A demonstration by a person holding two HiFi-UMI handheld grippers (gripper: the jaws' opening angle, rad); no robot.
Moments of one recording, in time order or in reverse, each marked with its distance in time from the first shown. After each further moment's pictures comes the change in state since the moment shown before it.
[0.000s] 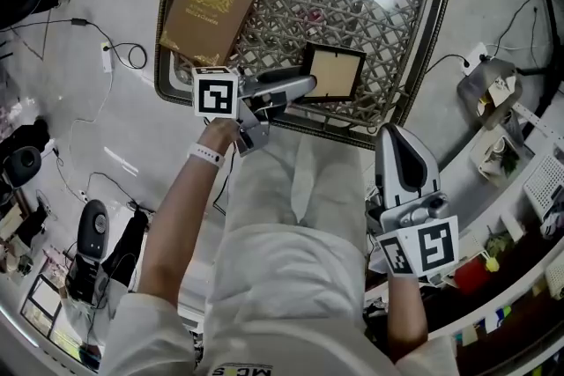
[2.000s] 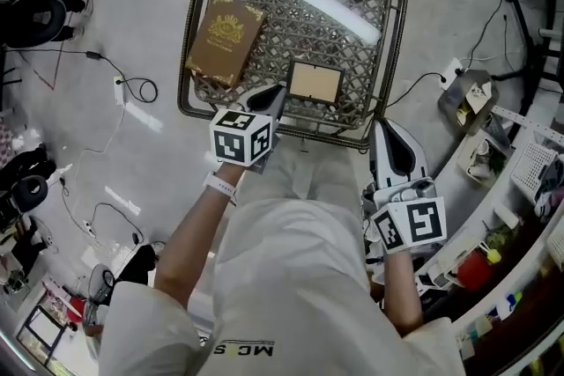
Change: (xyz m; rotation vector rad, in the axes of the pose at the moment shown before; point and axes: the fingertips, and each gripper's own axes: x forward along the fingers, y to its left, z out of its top) left arm -0.053 -0.050 0.014 0.573 -0.020 0.748; right arm -0.059 0.021 0.070 -0.061 -0.112 -0.077
